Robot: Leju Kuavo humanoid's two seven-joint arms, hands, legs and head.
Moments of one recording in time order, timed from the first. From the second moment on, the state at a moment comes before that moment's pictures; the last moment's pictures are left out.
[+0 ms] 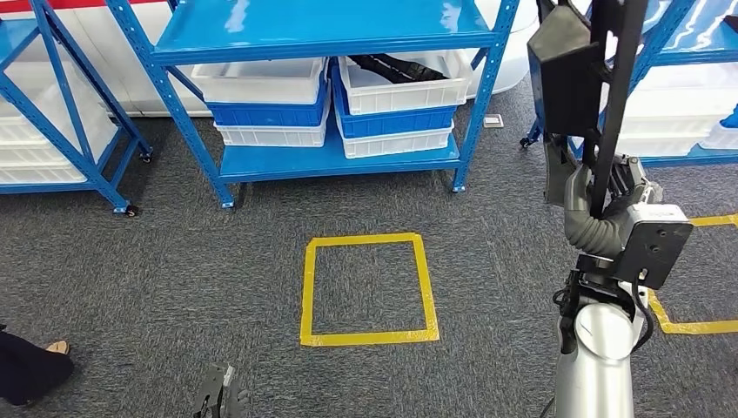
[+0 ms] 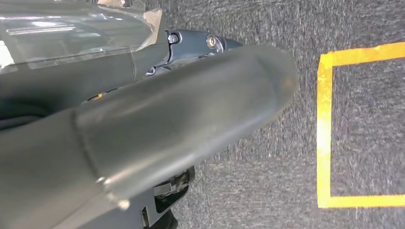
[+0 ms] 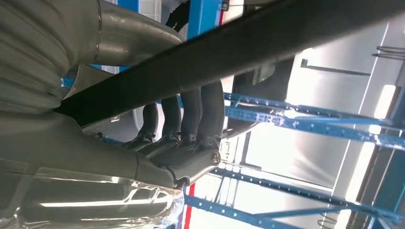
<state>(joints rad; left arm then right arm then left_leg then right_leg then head) -0.17 -0.12 0.18 -0.21 0.11 0.02 -0.30 -0.30 0.07 0.20 -1.59 0.34 -0.21 -0.28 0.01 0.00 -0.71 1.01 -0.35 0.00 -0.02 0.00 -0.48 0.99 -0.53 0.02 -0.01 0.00</state>
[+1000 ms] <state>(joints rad) -0.15 -0.11 0.23 -0.22 0.13 0.03 -0.33 -0.40 0.08 0.19 -1.49 0.36 -0.21 -0.27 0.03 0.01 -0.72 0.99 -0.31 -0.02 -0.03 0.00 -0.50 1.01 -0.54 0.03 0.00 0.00</state>
